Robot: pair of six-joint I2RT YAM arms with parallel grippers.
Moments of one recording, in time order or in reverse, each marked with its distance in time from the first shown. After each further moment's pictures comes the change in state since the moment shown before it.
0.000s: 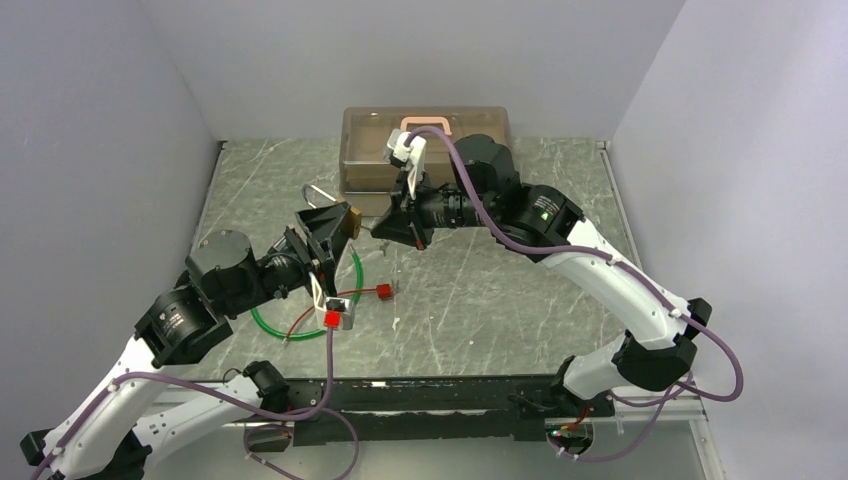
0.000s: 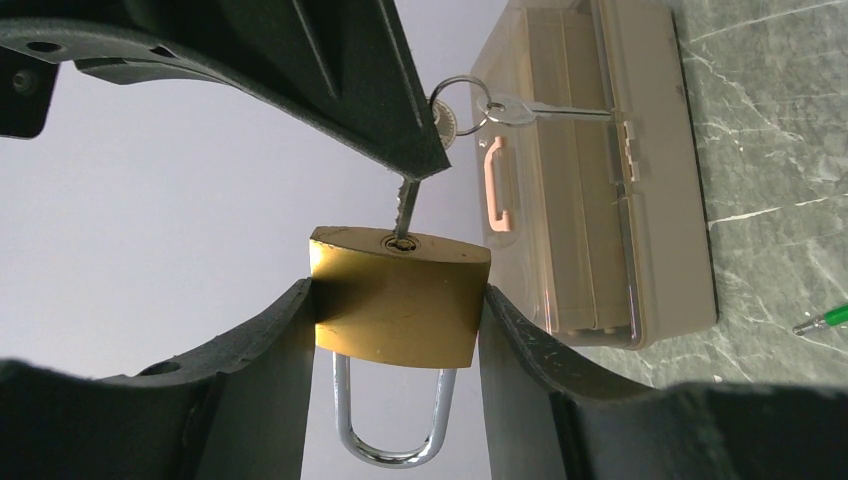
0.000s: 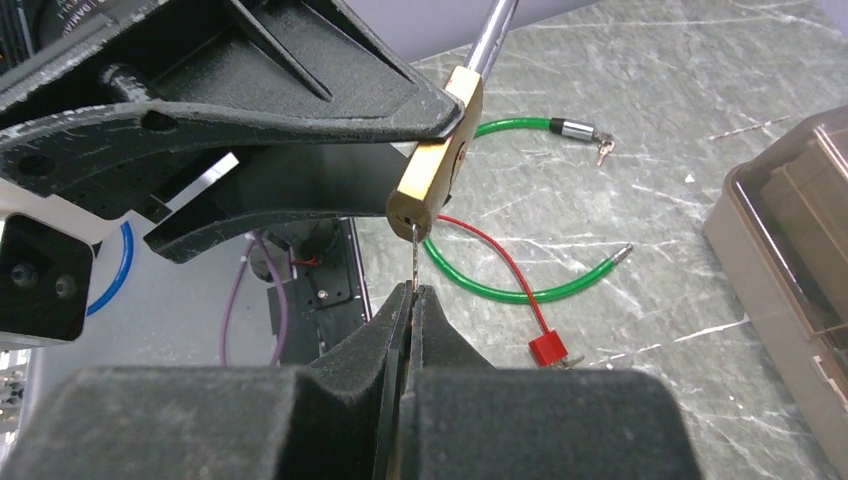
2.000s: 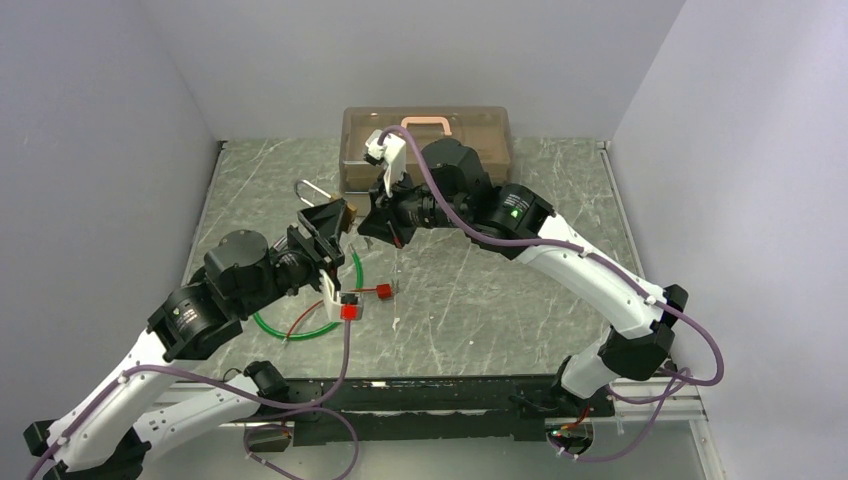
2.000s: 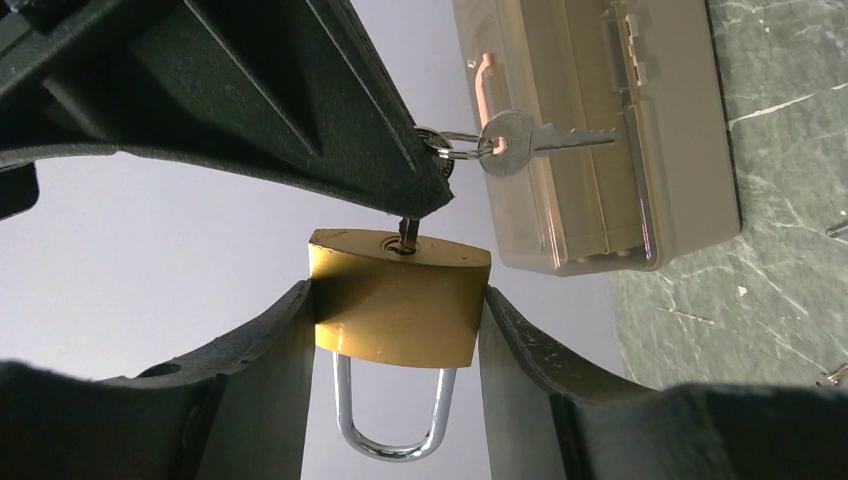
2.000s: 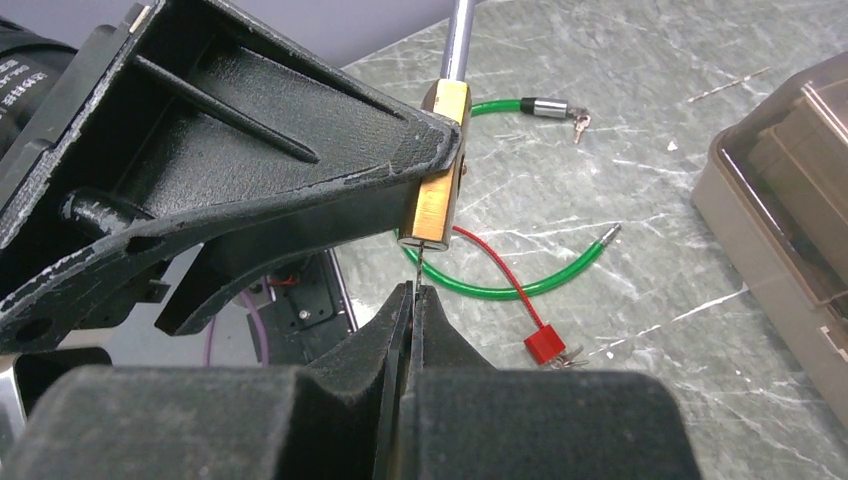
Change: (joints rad) left arm -0.028 0.024 -0.039 -0.011 -0.173 0.116; right arm 0.056 0.092 0.048 0.004 0.142 0.065
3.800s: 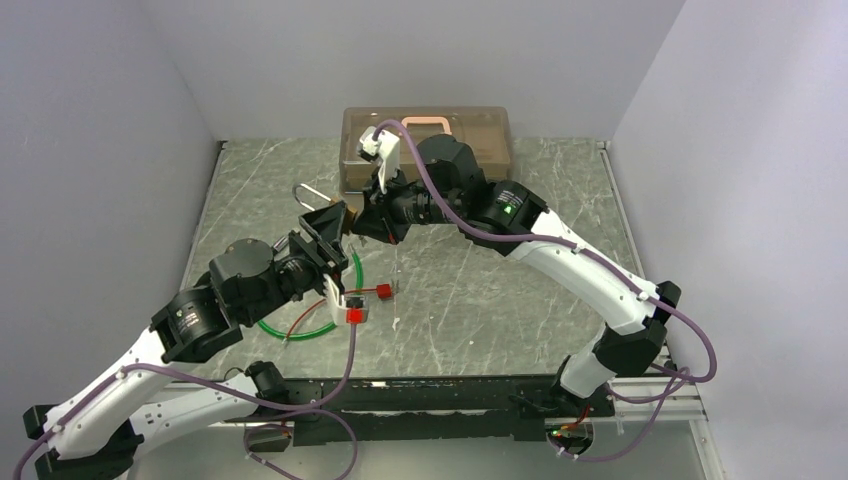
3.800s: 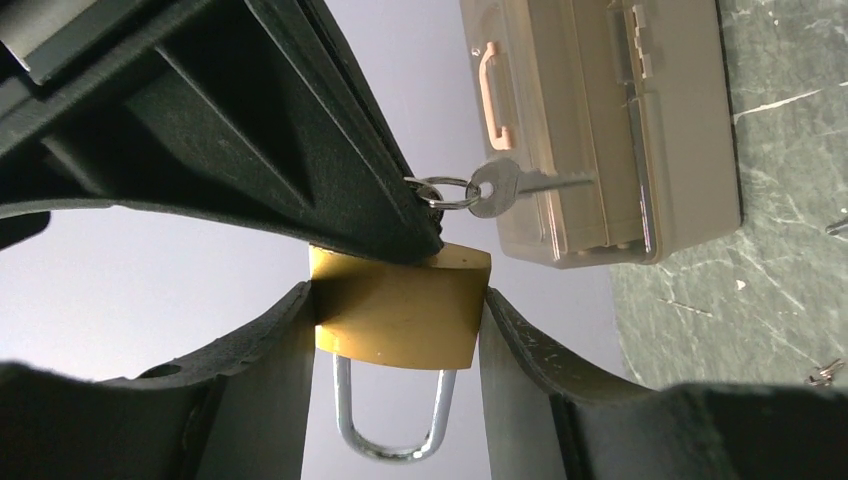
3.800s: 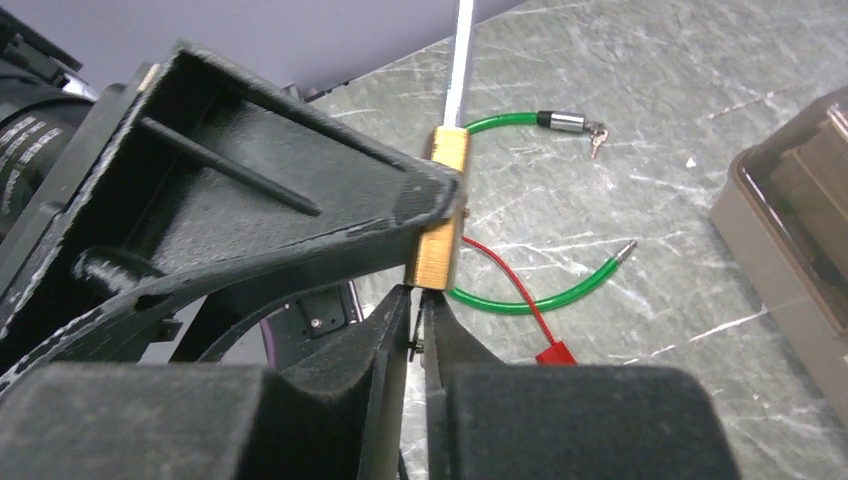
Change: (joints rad) left arm -0.122 -0.006 -0.022 0.020 -0.155 -0.024; right arm -0.004 0.036 0.029 0.023 -0.029 0.016
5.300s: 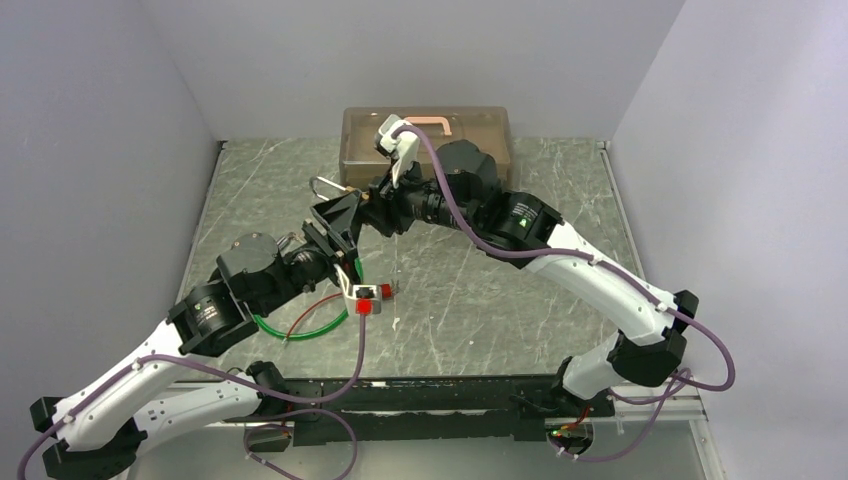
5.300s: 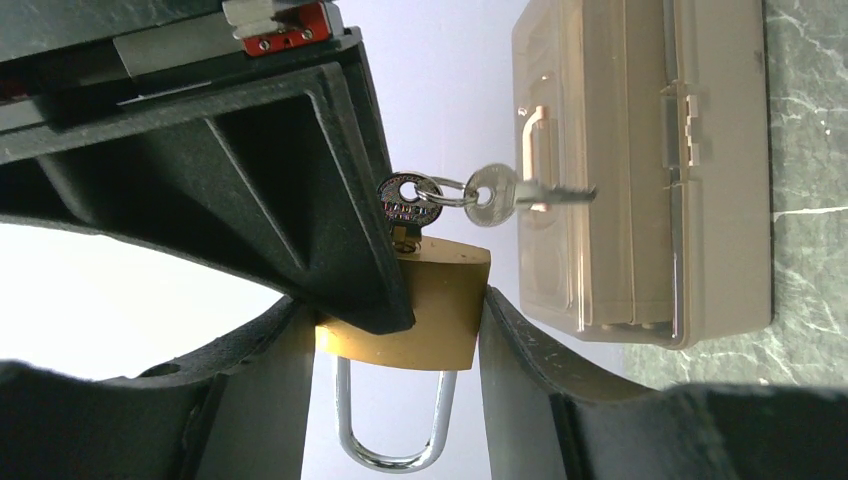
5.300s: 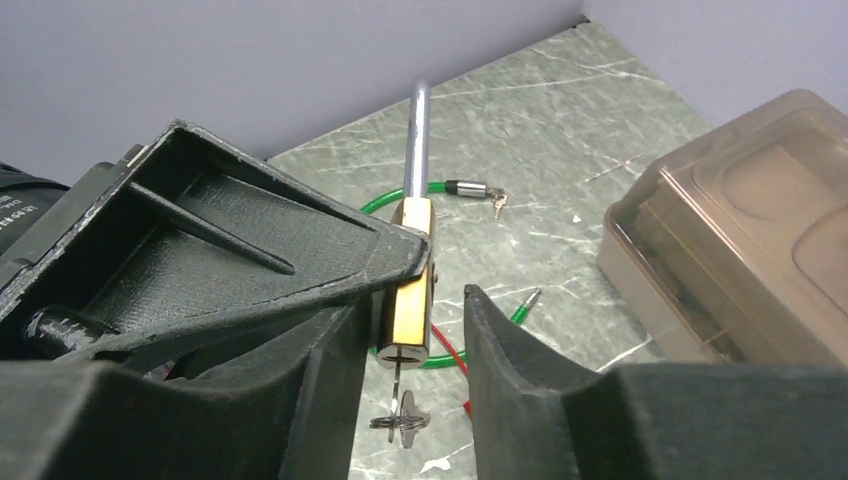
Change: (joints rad) left arm 0.005 0.037 -0.029 0.203 0.067 -0.076; right arm 0.026 -0.094 -0.092 0.157 0.227 -0.073
